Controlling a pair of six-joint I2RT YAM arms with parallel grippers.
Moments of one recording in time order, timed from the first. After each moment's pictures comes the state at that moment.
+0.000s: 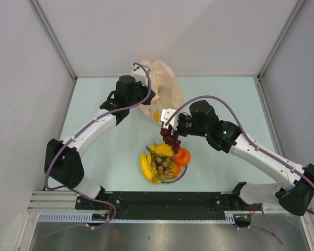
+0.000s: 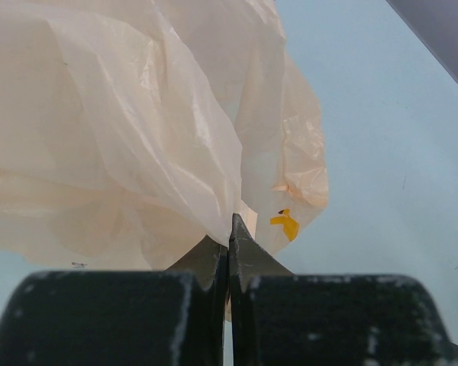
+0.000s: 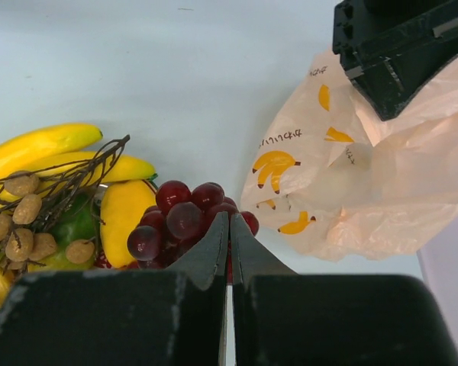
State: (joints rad) left arm -0.48 1.53 1.27 -0.08 0.14 -0.16; right arm 0.85 1.22 1.17 -0.38 -0.23 -0.61
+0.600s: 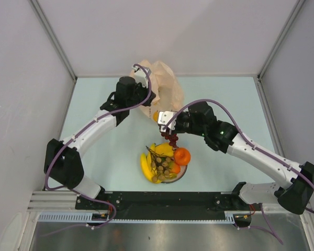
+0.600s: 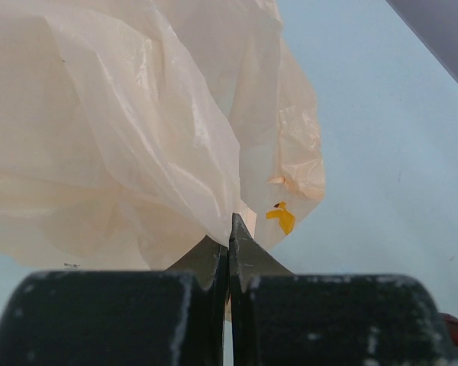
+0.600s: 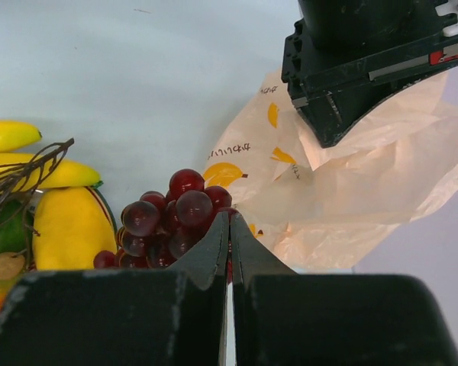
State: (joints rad) left arm -0.48 1.53 1.25 -0.06 0.16 -0.16; right arm 0.86 1.23 1.15 -0.28 -0.18 -0.77
